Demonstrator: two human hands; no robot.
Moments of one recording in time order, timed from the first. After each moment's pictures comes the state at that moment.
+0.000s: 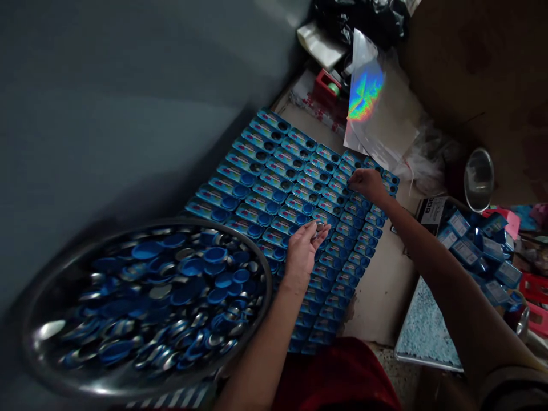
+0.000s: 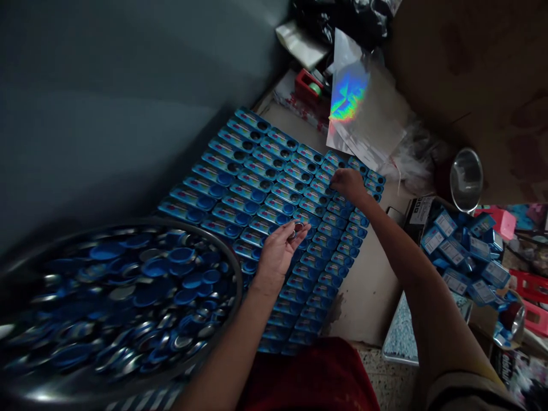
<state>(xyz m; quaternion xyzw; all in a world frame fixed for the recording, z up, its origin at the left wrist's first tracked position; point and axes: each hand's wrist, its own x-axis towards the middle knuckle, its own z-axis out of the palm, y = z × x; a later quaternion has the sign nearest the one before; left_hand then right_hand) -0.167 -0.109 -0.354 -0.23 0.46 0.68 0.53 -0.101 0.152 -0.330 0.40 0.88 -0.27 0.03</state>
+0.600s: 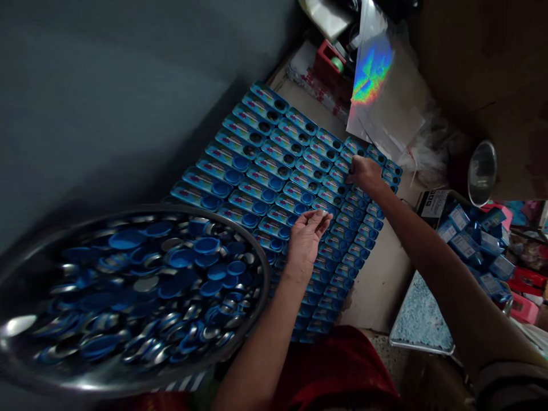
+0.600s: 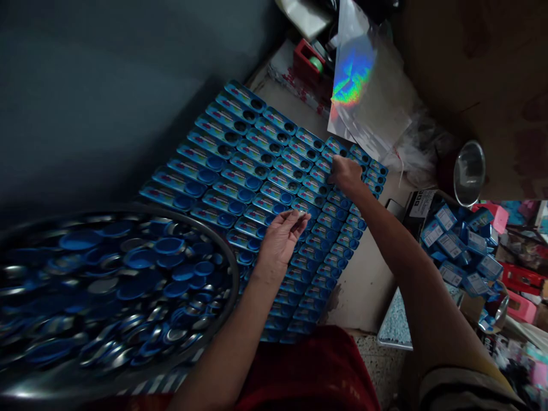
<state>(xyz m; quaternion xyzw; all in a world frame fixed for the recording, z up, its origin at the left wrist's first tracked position) -0.160 -0.101 -0.363 -0.23 0.42 0.71 0.52 -0.122 0.148 -0.347 0.45 0.87 -0.11 0.19</state>
